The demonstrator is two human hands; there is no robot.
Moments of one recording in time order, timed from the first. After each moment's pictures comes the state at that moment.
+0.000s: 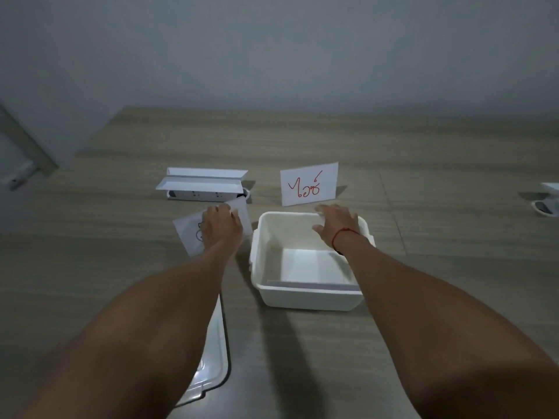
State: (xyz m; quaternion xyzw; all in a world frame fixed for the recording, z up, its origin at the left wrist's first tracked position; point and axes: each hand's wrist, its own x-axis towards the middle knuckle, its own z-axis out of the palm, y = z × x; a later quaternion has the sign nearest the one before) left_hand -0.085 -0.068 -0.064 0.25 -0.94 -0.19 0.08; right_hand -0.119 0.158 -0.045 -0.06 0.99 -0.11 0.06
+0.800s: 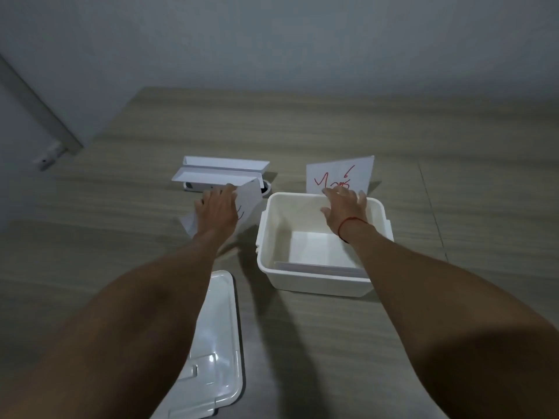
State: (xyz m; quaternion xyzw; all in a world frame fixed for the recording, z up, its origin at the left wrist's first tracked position) left_hand -0.119 -0.127 -0.065 0.18 -0.98 -0.10 0.07; right_hand -0.185 0.110 -0.075 -0.10 0.99 -0.09 0.04
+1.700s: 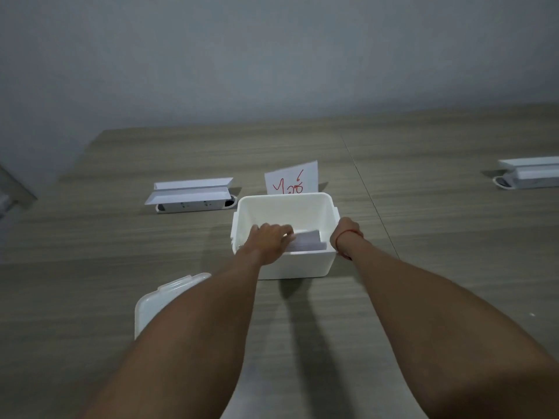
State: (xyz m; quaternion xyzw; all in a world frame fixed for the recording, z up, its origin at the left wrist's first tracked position) left_hand -0.054 0.008 -0.051 -0.13 -0.98 -0.08 -0.10; right_hand -0.065 0.181 -0.035 0.22 0.93 -0.28 0.12
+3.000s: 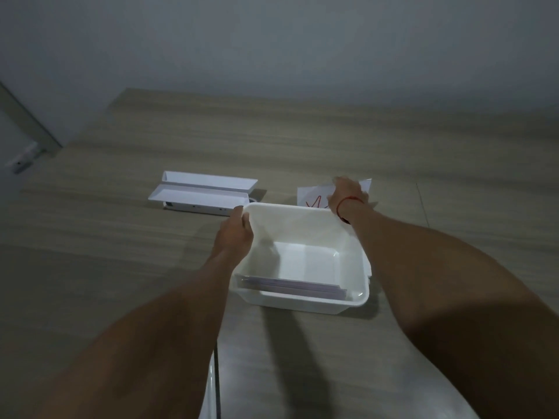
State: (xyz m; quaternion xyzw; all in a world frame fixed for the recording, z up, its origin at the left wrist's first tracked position) left_hand -0.182 -0.092 -0.103 0.22 -0.92 -0.33 0.04; right_hand -0.311 0.110 -0.073 0.00 0.99 -0.14 0.07
